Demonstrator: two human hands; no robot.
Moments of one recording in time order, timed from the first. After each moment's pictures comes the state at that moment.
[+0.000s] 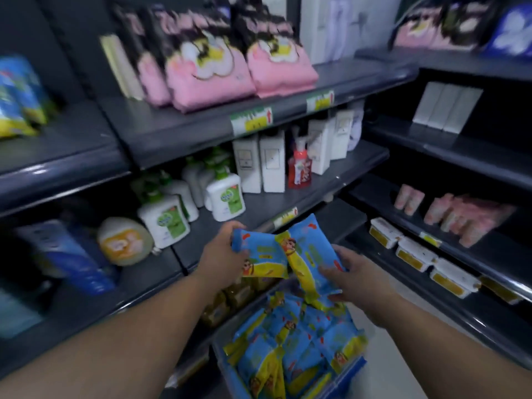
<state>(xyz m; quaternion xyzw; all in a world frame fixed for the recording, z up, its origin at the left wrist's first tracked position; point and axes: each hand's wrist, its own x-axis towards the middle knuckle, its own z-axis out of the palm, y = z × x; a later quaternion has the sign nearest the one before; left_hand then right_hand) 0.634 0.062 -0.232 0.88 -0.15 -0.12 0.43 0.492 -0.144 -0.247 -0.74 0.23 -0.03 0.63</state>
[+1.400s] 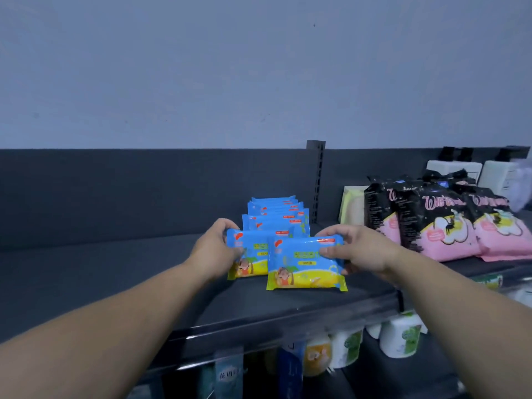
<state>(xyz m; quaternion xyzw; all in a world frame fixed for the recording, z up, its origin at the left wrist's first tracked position) 0.766 0.445 -0.009 0.87 -0.03 0.09 0.49 0.750 0.168 0.013 -0.83 -0.06 0.04 0.55</state>
